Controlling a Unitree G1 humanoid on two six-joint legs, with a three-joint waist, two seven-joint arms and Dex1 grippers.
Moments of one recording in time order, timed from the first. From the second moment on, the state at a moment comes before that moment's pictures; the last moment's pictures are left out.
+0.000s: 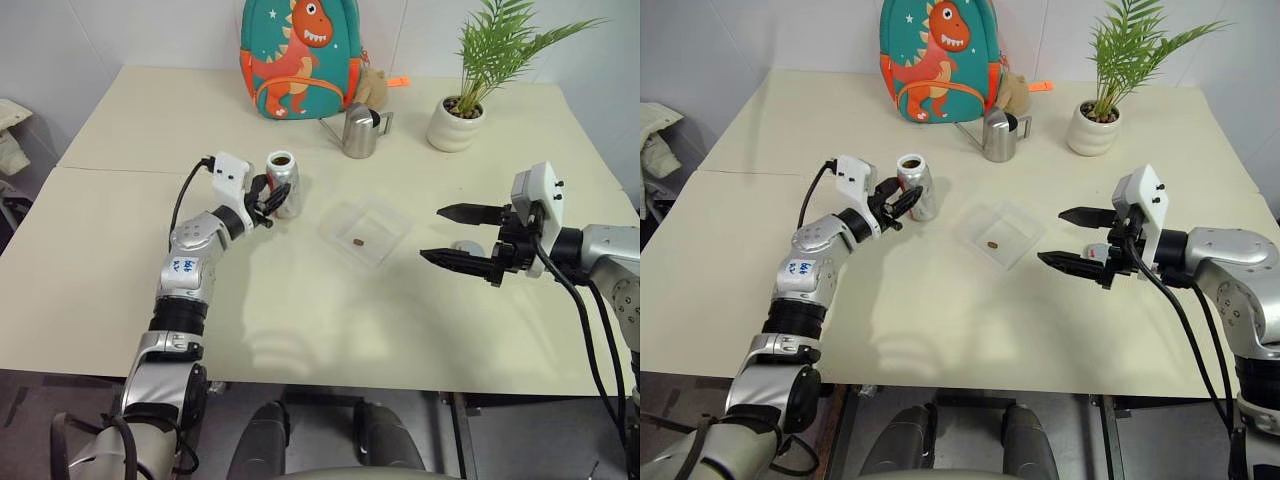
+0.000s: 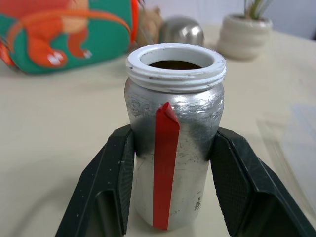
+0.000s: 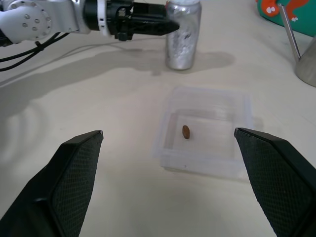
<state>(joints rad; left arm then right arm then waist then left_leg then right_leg) -0.75 0.29 0.08 0.46 -0.20 0.20 -0.47 -0.43 -0.89 -0.16 -0.23 0.65 0.67 1.02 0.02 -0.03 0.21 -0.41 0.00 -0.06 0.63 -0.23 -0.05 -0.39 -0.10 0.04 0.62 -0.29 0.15</state>
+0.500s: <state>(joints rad) -0.69 0.32 0.04 0.29 -0.18 0.29 -0.48 -0.45 -0.88 -0.16 -0.22 0.64 0.67 1.02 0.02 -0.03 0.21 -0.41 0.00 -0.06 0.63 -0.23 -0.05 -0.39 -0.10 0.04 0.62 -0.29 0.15</state>
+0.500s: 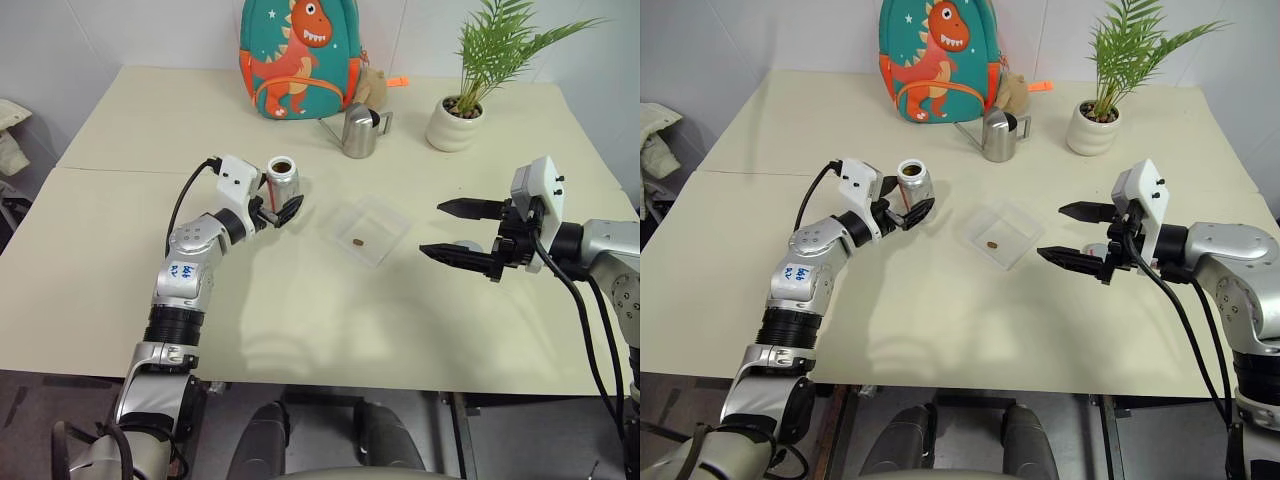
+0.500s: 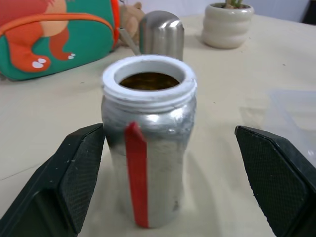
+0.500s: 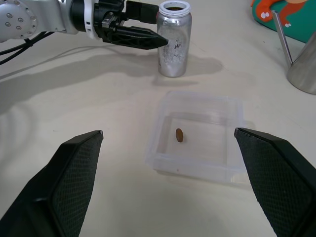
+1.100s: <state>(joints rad) -0.43 0.70 0.15 -0.11 -0.43 0.48 -0.92 -0.38 -0.97 -0.23 -0.20 0.64 0.66 1.07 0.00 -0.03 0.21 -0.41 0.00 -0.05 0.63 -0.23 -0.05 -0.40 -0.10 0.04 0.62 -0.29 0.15</state>
